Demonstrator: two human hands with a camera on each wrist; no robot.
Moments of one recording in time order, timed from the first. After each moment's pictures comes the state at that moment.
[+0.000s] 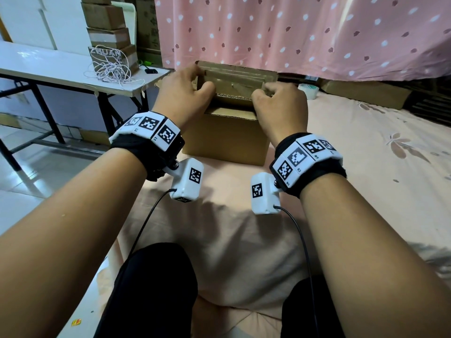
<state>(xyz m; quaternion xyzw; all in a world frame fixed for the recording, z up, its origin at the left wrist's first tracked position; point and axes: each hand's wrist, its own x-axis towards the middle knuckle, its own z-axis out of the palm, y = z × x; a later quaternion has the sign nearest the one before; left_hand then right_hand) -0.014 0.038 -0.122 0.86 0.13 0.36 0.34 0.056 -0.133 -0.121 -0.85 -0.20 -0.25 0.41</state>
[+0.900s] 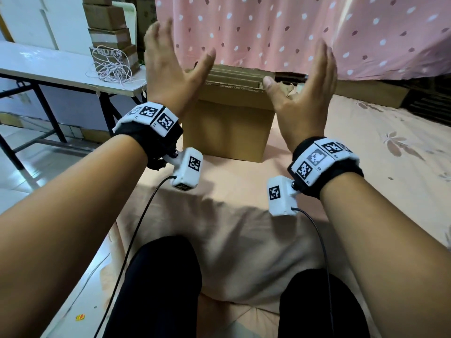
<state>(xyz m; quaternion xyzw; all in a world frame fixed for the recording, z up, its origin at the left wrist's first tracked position) -0.009 0.048 -0.109 0.80 0.14 0.51 0.28 0.061 -0.170 -0.122 -0.77 -0.24 -0.37 0.46</state>
